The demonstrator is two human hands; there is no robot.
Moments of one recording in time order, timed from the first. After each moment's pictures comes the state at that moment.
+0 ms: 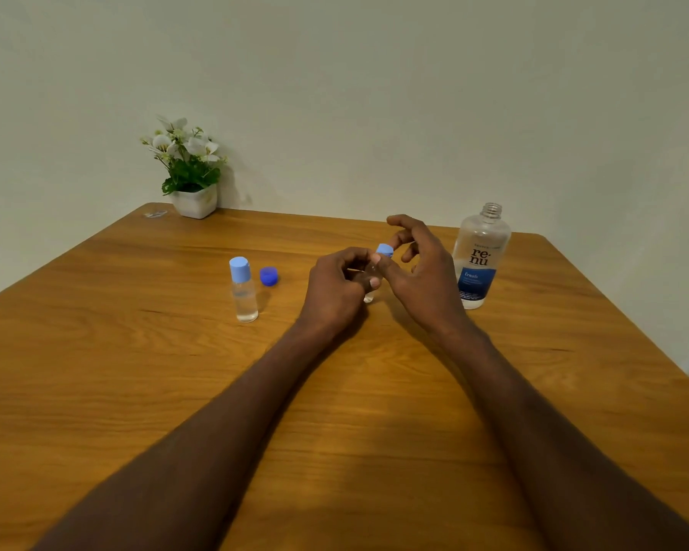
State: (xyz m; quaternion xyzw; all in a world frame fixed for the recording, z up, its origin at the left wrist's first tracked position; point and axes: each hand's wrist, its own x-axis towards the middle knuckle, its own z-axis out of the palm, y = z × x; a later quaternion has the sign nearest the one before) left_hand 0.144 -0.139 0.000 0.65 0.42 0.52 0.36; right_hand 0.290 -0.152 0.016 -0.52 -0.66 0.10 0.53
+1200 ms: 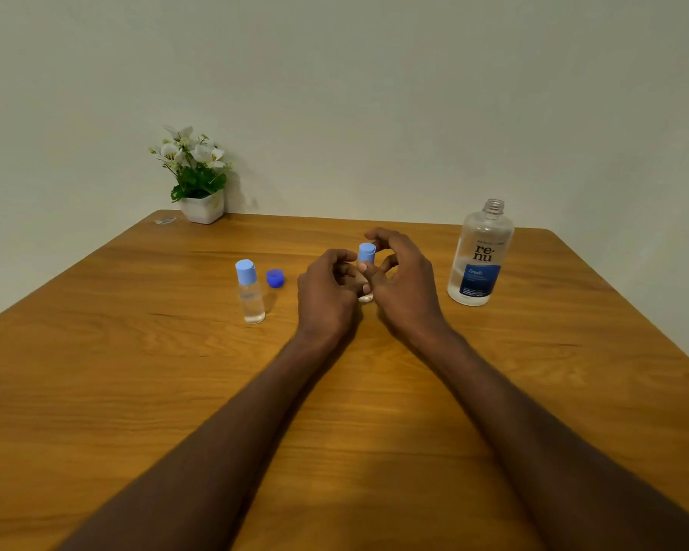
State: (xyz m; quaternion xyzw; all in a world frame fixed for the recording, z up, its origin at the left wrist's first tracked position) left_hand 0.137 -0.152 -0.002 0.63 0.51 0.53 0.25; right_hand 0.262 -0.155 0.007 -0.52 -0.66 0.11 0.53
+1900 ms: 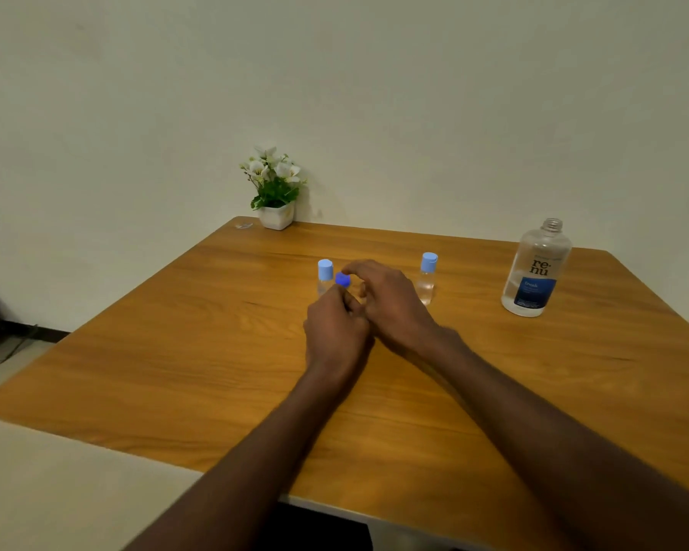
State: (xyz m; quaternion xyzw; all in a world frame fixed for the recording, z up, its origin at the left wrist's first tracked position) left_hand 0.069 -0.226 0.000 0.56 0.64 0.49 0.18; right_hand 0.176 -0.179 0.021 -0.47 -0.81 0.10 0.35
